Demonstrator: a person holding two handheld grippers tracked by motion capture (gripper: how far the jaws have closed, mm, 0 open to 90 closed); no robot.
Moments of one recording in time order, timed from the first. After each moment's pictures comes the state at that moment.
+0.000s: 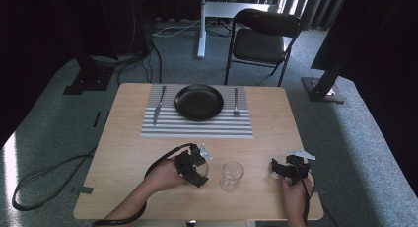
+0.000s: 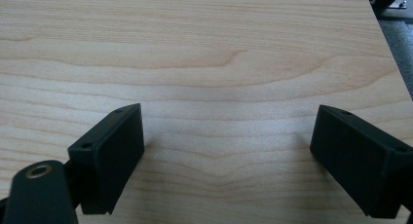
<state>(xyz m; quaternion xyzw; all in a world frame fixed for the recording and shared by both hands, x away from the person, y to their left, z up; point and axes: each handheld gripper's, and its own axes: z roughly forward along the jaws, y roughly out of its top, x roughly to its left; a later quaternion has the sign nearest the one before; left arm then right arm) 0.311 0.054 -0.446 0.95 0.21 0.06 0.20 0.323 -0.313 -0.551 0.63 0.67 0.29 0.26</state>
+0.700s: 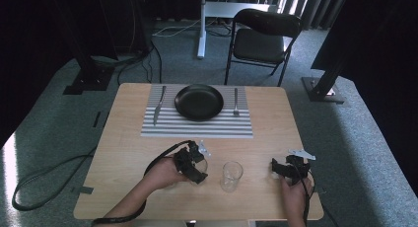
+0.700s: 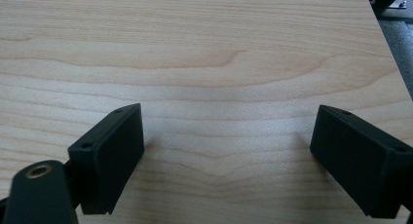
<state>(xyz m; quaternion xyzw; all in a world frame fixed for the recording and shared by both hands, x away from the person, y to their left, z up) 0.318 0.059 -0.443 0.95 0.22 0.07 0.21 0.323 -0.313 -0.551 0.63 0.67 0.29 0.26</state>
